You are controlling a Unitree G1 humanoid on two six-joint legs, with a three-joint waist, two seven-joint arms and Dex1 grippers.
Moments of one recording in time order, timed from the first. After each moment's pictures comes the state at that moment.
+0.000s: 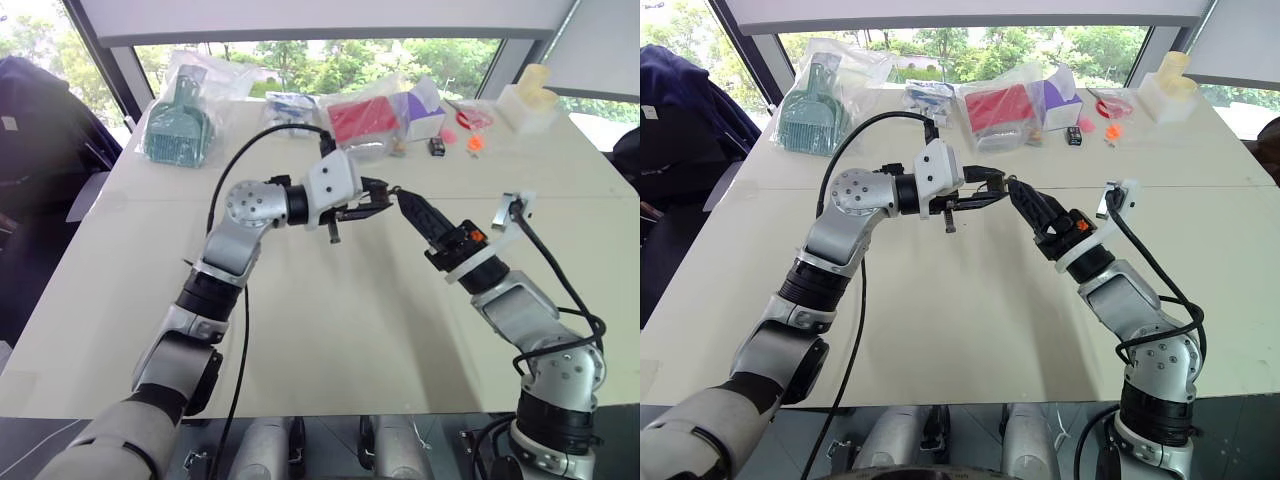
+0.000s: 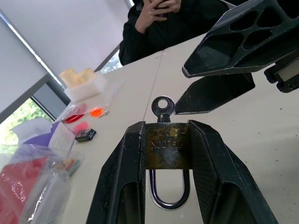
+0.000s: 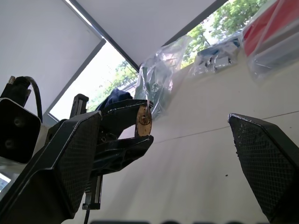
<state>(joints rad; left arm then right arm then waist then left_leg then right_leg) -0.87 0.24 -0.22 0.22 -0.06 0.03 -0.98 -0.26 -0.26 -0.33 -0.45 1.26 0.77 0.04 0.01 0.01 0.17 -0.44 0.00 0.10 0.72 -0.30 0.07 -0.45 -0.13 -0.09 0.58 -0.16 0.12</state>
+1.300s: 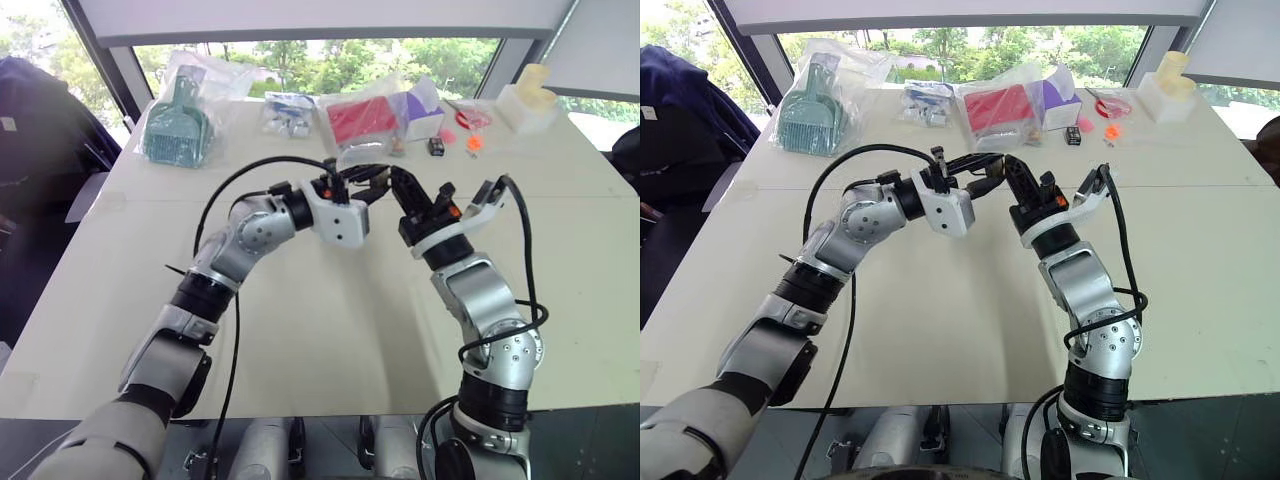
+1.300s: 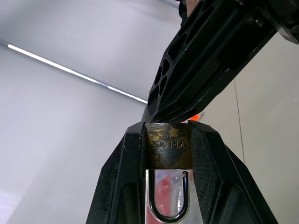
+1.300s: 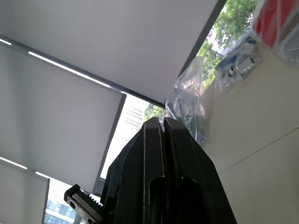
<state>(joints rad) -0.87 0.32 -0.31 0.37 0.47 -0.64 -0.43 -0.36 0.01 -0.25 -0.40 1.48 0.57 -0.30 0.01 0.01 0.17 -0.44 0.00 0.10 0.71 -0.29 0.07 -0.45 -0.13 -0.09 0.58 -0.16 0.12</state>
